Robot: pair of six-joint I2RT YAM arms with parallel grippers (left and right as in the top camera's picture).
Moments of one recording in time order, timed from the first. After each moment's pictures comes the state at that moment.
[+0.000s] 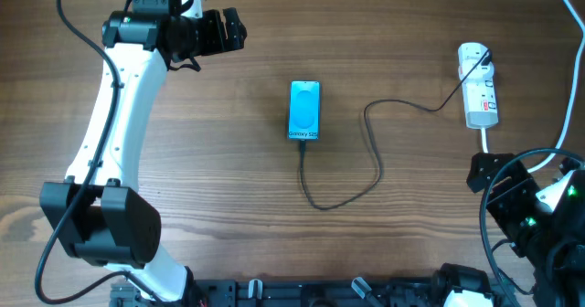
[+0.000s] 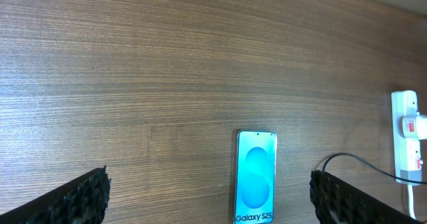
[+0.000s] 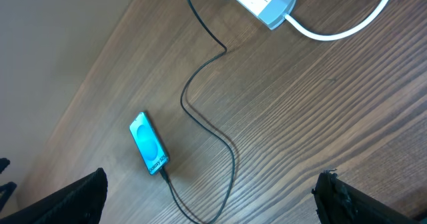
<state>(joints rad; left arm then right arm) -0.10 1.81 1.72 -0.88 0.27 -0.25 -0.21 0.69 1.22 -1.34 -0.13 0.71</state>
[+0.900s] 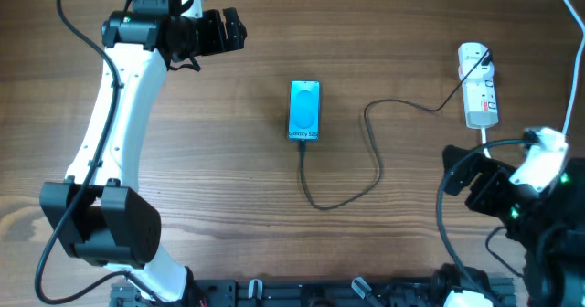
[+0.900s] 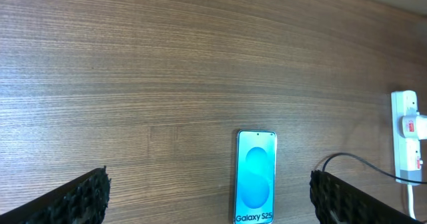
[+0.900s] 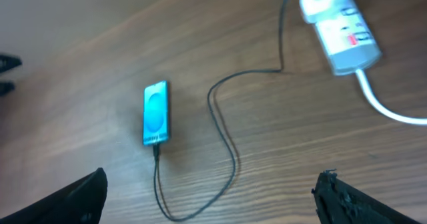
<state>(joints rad) -0.10 1.81 1.72 -0.88 0.27 -0.25 -0.21 0.68 1.10 -1.15 -0.34 0.26</state>
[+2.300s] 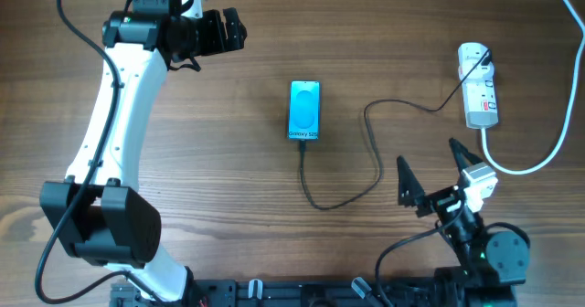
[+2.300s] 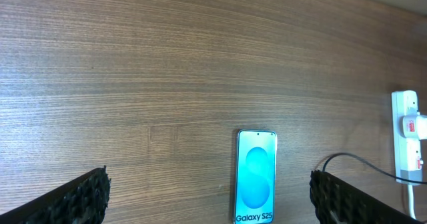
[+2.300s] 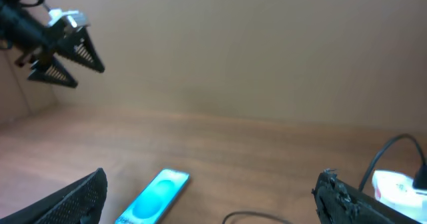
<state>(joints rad) -0.10 1.81 1.72 -0.88 0.27 -0.25 0.07 0.02 0.14 -0.07 -0.27 0.09</state>
